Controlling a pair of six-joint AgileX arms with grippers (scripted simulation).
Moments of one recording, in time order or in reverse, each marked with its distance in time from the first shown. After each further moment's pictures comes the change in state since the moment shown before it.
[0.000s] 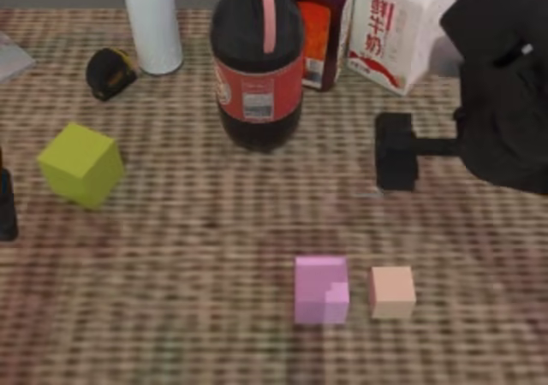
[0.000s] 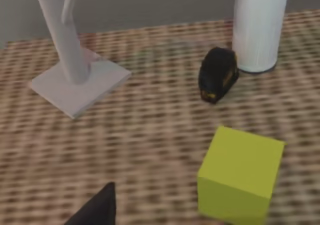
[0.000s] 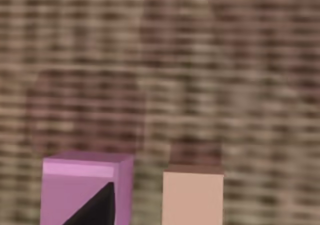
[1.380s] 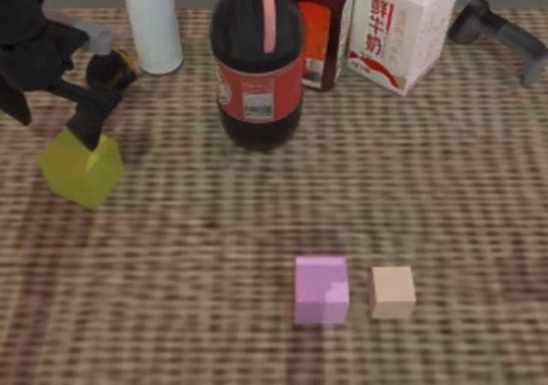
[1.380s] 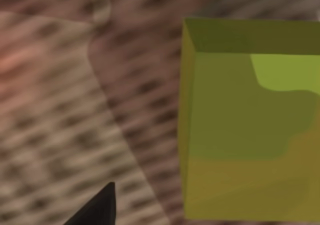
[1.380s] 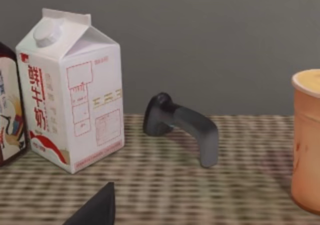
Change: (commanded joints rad) left arm -0.064 1.643 1.354 -0.910 0.000 0.279; right arm -0.594 -1.465 -1.220 0.898 -0.136 -0.577
